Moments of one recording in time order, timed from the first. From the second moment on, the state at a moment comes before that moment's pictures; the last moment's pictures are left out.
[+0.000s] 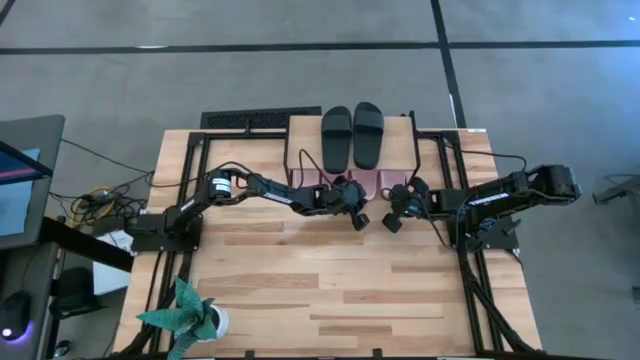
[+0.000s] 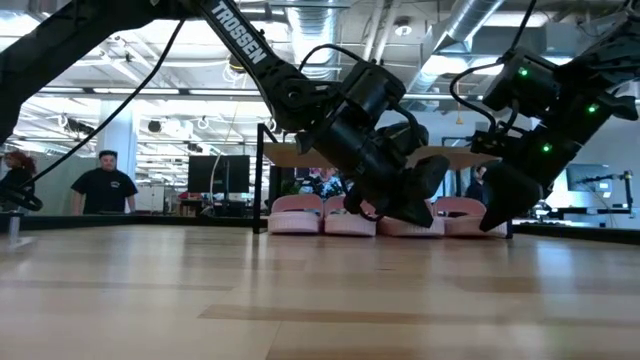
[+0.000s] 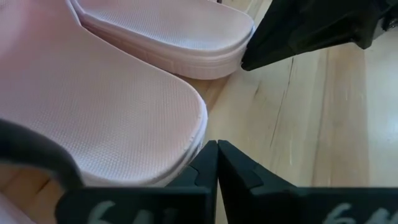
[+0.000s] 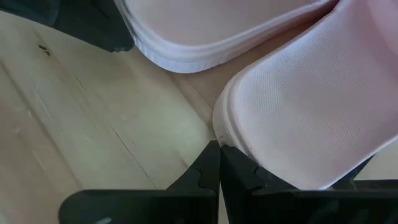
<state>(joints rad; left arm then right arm) 0.11 2.31 1.50 0.25 -0.21 -0.25 -0.10 1.24 0.32 -0.09 0.43 0.36</state>
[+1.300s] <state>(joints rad) 0.06 2.29 1.68 -0.03 -0.22 -0.18 -0.05 1.09 0.32 -0.13 0.30 0.37</state>
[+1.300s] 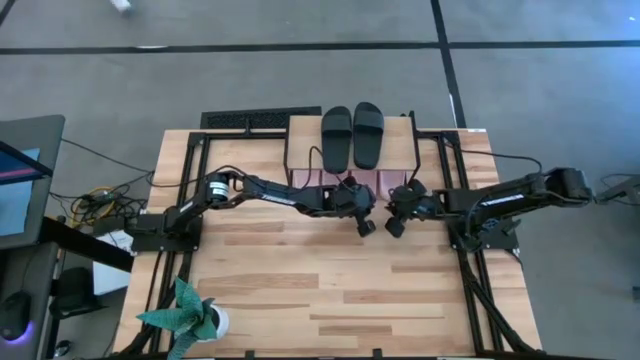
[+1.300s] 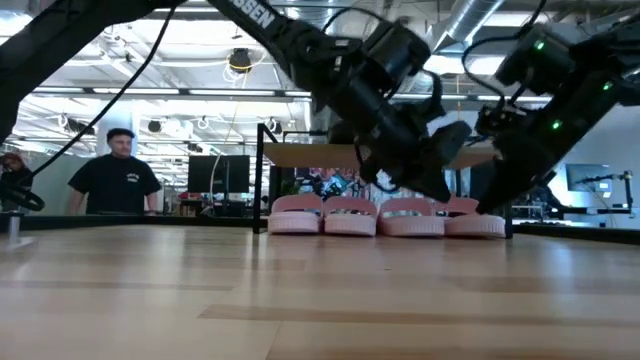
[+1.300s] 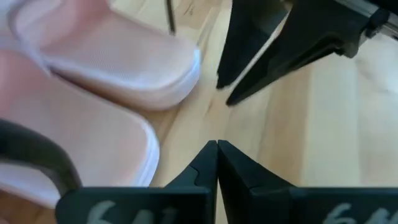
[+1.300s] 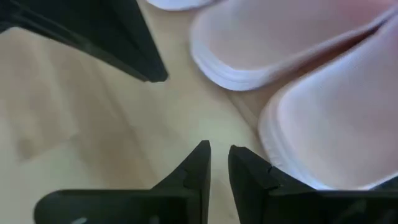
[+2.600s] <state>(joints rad) 0.02 1.73 1.94 -0.96 -0.48 0.02 0.15 0.37 0.60 -0.23 0.30 0.10</state>
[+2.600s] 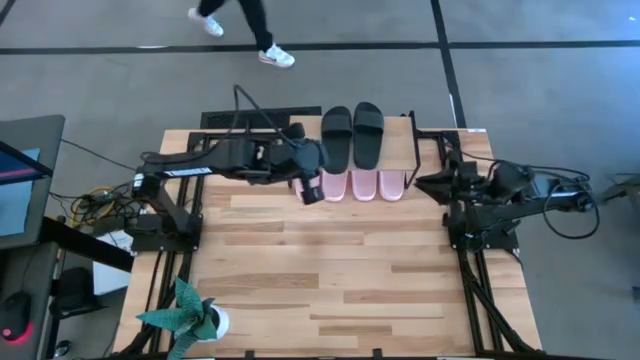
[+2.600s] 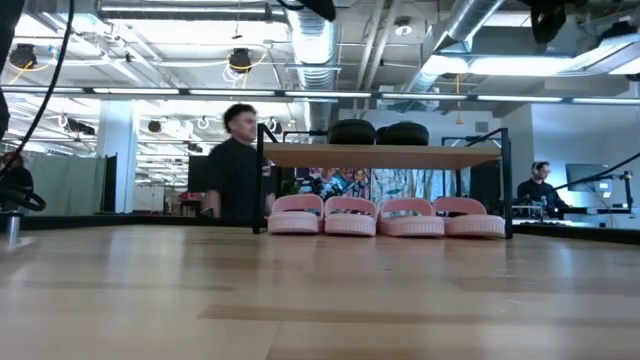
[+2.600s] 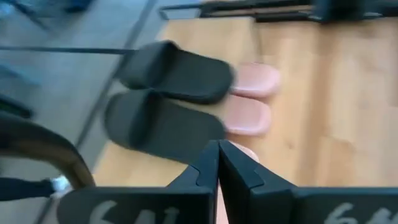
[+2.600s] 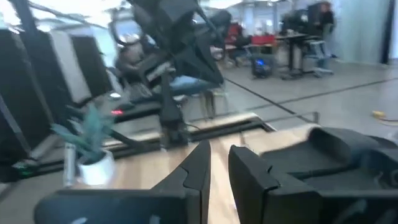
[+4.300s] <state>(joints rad) -0.06 0.68 0.52 0.28 -0.06 0.06 0.18 0.00 0.61 -0.56 0.26 0.02</state>
